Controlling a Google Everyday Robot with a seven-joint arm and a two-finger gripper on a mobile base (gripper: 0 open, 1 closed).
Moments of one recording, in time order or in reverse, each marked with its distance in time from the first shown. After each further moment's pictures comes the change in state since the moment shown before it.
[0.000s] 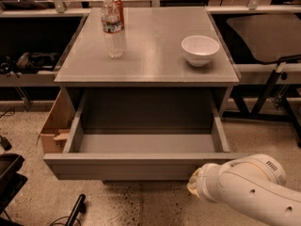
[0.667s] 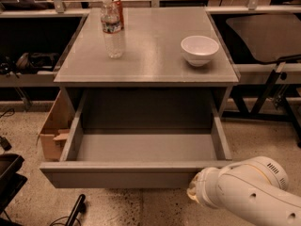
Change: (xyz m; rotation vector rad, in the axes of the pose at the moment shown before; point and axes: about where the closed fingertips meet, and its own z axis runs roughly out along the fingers) arm 0.000 0.017 -0.013 -0.029 0.025 0.003
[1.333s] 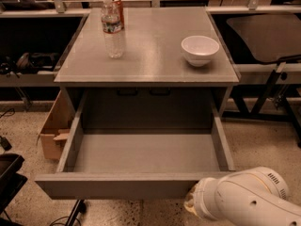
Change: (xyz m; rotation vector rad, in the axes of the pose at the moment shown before) arm 0.002 0.036 -0.001 -0.074 -0.007 0.007
